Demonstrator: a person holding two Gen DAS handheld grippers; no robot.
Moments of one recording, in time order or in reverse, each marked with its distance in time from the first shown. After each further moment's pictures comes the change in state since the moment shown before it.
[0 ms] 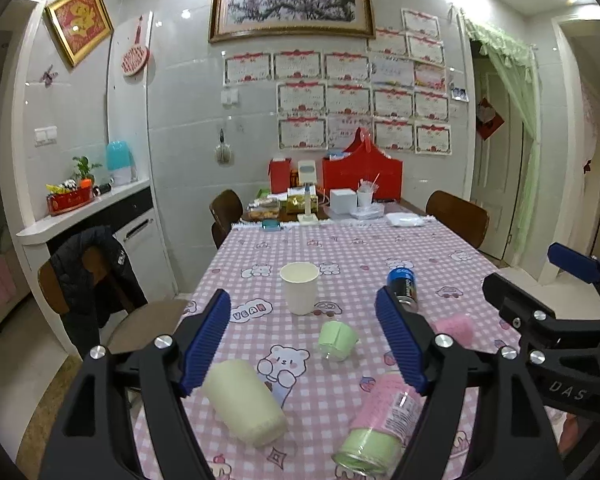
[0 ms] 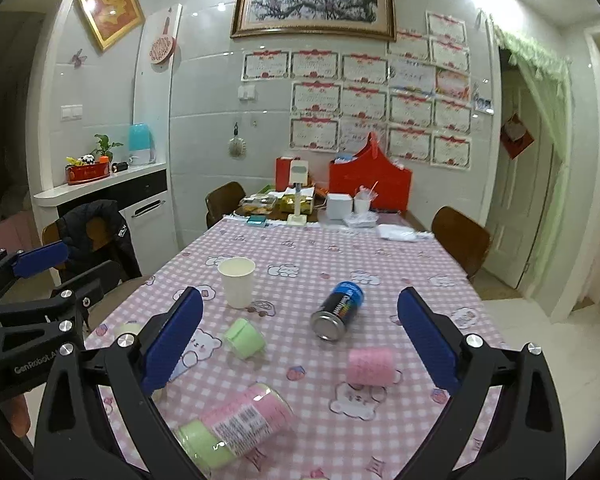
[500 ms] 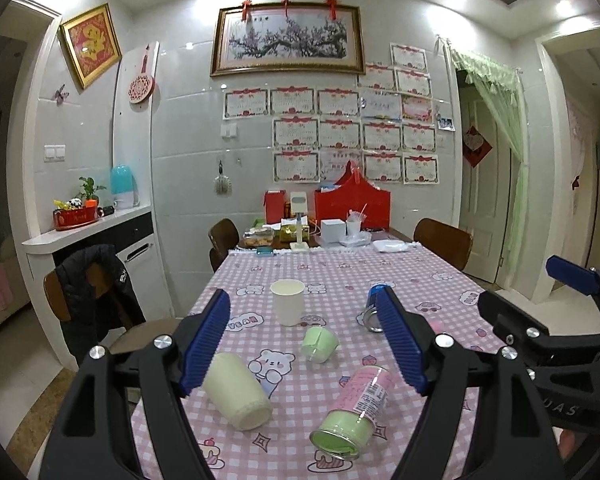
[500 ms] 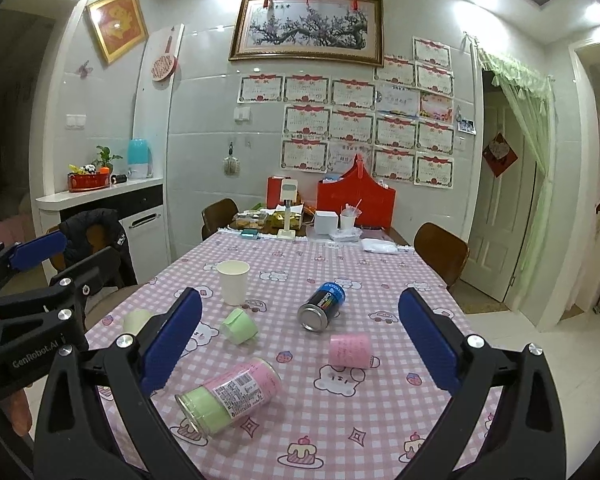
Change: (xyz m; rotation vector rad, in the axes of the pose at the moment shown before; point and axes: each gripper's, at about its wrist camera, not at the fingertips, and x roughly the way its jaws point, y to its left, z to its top) left arm -0.072 -0.017 -0.028 -0.007 -0.125 -0.020; right arm -0.057 -0.002 -0.026 -0.011 -0.083 -0.029
